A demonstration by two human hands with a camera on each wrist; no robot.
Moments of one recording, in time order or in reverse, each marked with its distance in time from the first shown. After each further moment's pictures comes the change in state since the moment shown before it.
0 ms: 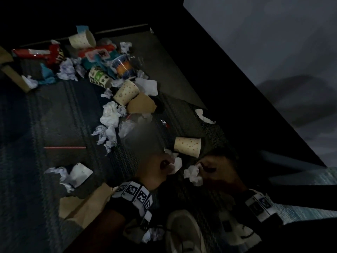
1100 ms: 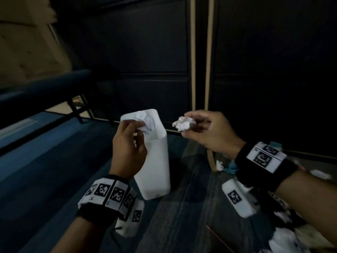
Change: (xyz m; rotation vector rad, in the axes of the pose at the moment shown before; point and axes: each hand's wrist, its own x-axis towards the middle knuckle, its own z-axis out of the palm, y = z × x) left_hand -0.227 -0.050 -0.453 0.522 1.476 -0.095; right_hand 0.157 -0.554 0.194 0.410 -0.443 -1.049
